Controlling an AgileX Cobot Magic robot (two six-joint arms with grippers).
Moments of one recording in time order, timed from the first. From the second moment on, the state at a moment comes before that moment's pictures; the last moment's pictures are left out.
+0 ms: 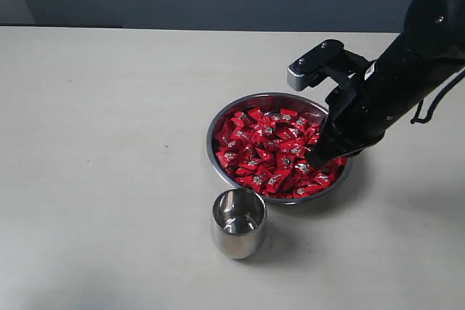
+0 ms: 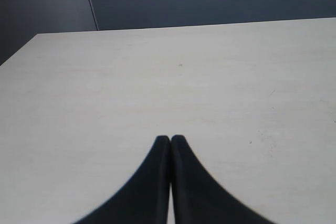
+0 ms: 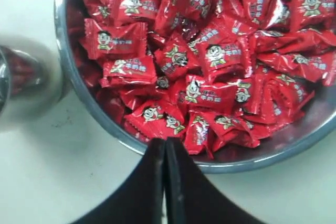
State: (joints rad) left arm 0.19 0.00 0.00 0.03 0.34 0.03; right arm 0.53 1.61 -0.98 0.31 0.79 -0.62
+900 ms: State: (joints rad) left arm 0.19 0.00 0.00 0.03 0.34 0.03; right arm 0.63 1.83 -1.17 -0.02 0.95 -0.19
